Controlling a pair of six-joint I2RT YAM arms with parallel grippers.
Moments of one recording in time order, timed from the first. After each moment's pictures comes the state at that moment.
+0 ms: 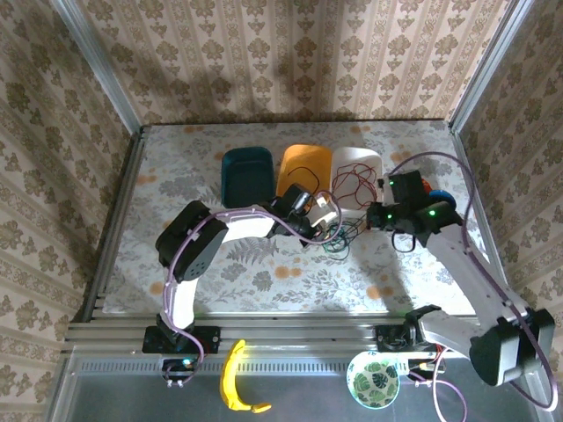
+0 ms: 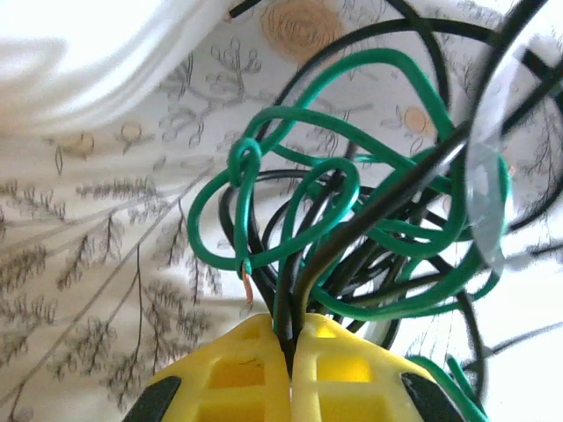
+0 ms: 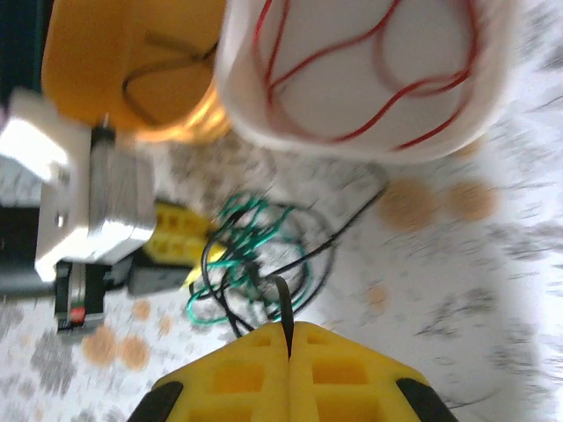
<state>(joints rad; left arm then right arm) -0.84 1.98 1.17 -0.09 0.46 0.14 0.22 1.08 0.98 -0.80 -0.09 0.36</state>
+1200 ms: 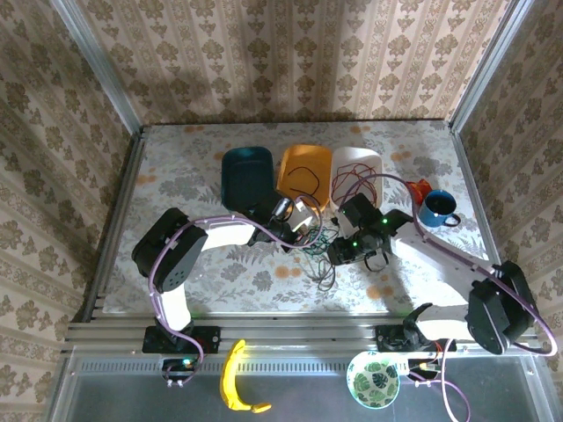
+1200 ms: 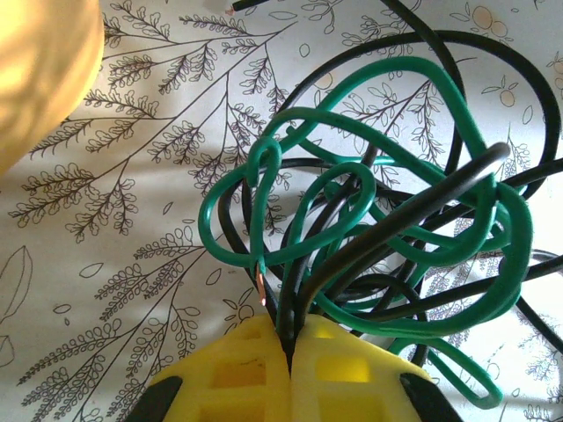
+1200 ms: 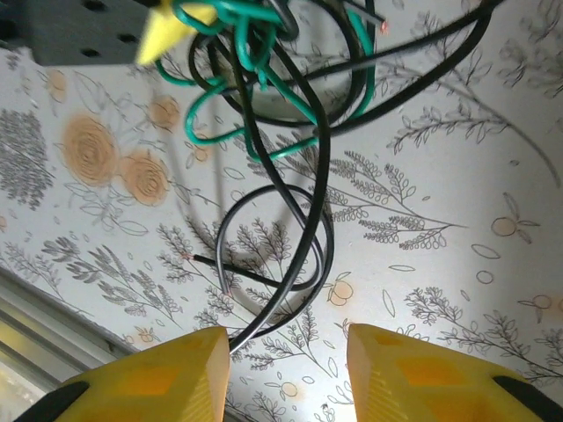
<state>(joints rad) -0.79 1.82 0.98 -0.08 0.39 0.12 0.55 1.32 0.86 -0.79 -0.24 0.31</state>
